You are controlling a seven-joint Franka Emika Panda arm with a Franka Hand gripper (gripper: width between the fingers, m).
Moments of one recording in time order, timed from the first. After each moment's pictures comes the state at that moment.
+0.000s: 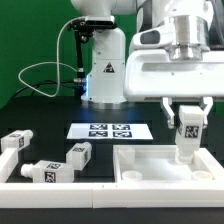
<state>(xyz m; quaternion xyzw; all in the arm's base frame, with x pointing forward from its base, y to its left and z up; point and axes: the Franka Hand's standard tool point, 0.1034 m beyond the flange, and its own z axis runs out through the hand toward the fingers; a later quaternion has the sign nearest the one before) 0.636 0.088 0.106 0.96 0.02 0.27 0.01</state>
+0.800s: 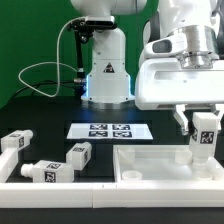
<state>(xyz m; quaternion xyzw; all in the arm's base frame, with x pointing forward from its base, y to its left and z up) 0.624 0.109 0.096 0.95 0.03 0.30 0.00</state>
